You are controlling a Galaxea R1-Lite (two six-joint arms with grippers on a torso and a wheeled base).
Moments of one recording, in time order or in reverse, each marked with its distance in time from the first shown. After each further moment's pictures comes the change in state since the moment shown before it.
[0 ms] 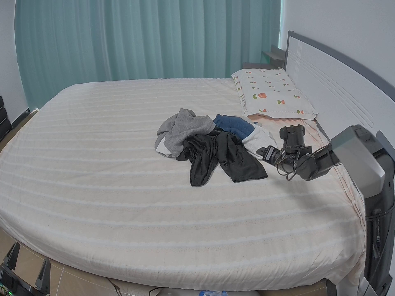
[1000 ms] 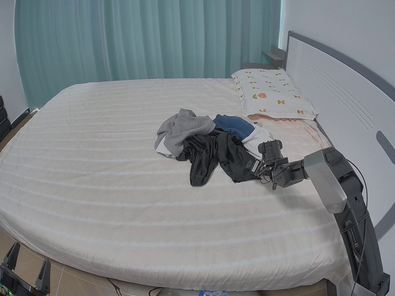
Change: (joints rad) left arm 0.000 0.000 0.000 0.001 0.000 0.001; right arm 0.022 0.274 -0.386 0.197 -0.128 0.026
